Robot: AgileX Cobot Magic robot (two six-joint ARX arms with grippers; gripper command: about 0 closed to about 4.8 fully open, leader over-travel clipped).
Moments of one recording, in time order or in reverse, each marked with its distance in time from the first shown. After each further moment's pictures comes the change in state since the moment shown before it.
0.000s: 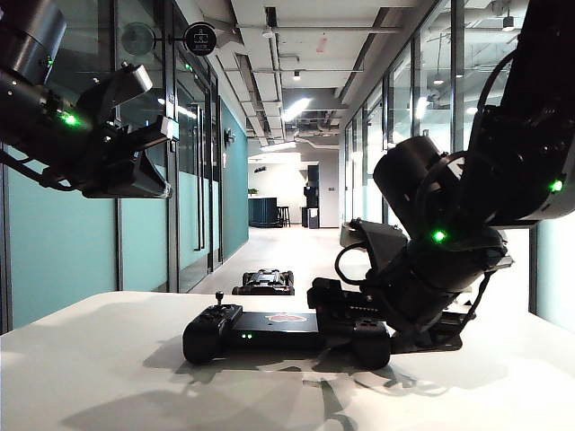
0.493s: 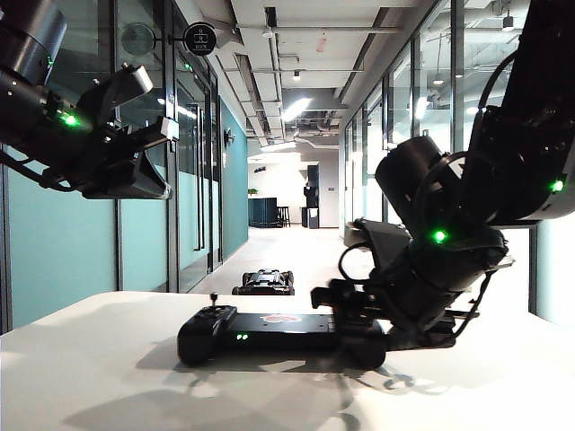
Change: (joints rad) left arm 0.000 0.000 0.000 -0.008 0.000 0.000; right arm -0.003 0.000 0.002 0.002 0.017 -0.002
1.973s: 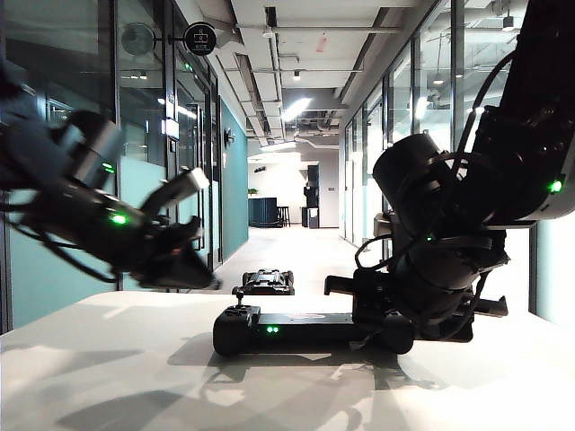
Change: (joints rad) left arm 0.000 0.420 0.192 -0.013 0.280 0.138; right arm 0.004 0.001 0.000 0.024 0.253 0.178
